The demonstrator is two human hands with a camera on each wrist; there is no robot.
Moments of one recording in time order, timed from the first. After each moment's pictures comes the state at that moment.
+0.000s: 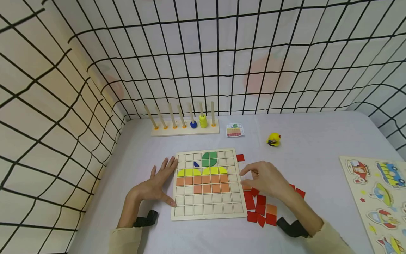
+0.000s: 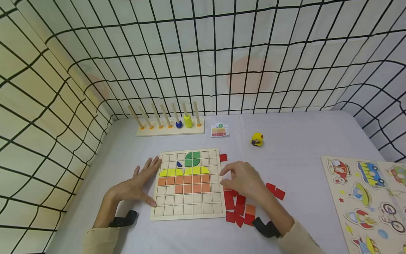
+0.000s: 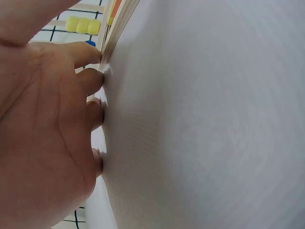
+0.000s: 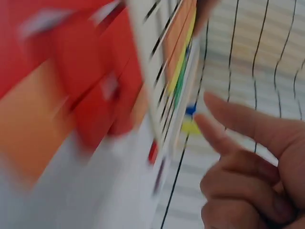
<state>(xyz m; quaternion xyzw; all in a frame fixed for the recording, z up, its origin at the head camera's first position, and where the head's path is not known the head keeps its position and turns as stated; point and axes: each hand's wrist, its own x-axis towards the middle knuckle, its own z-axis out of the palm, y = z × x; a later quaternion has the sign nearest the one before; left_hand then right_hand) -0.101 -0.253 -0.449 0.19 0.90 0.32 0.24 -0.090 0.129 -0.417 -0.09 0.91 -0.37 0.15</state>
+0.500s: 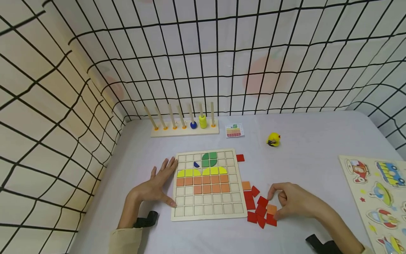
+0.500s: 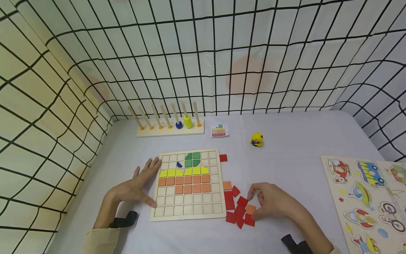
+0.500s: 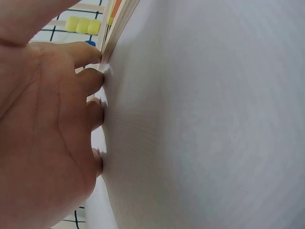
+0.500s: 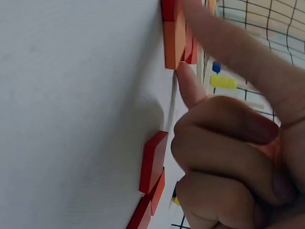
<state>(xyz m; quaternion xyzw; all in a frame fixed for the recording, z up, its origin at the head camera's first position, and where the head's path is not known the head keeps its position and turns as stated) -0.100 -0.253 -0.450 0.19 0.90 0.32 0.24 -0.059 0.210 -0.445 -0.10 0.87 -0.38 0.30</state>
